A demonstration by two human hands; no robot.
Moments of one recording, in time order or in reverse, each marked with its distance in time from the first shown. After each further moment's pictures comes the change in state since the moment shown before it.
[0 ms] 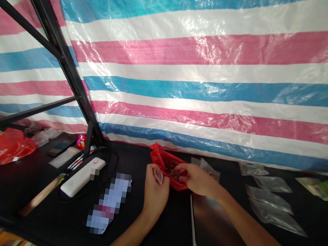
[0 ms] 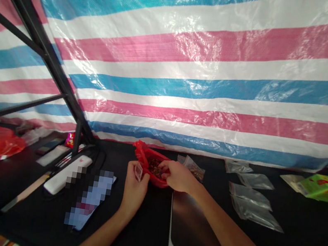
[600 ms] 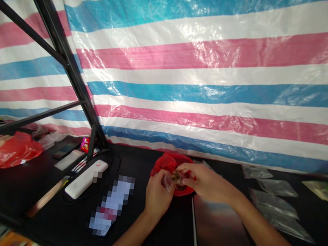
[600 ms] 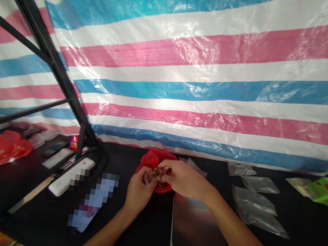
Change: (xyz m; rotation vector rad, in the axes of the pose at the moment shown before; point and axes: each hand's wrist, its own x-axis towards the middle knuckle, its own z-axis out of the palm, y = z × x) left_hand 0.003 -0.007 -0.001 0.145 -0.221 0.092; right_hand -0.029 -0.043 -0.038 0.144 -0.055 -0.181
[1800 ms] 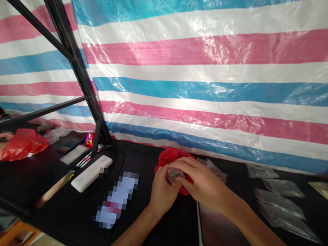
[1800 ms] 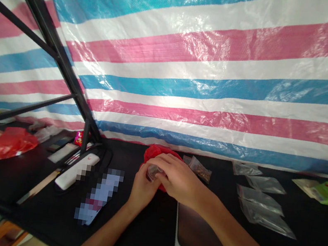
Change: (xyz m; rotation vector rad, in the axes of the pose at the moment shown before) left_hand 0.002 -0.001 0.002 -0.162 0.055 0.109; right_hand 0.001 -0.025 0.021 -0.281 0.164 -0.373
